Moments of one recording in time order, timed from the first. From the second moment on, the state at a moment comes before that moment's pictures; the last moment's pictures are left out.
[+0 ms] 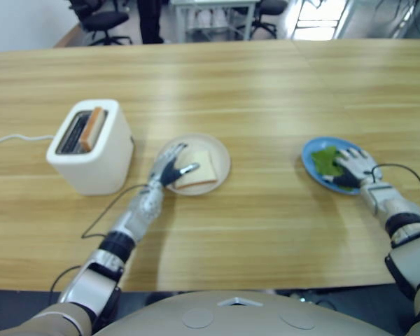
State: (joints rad) left arm -0.31 0.26 -0.34 0.59 0.59 -0.29 0.25; right arm -0.53 -0.79 0.48 1.18 -0.94 -0.19 -0.40
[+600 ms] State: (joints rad) left arm -0.27 0.26 -0.33 0.50 0.59 -0.34 0.26; right arm -0.51 -0.80 0.47 1.17 -0.87 -0.22 -0.41
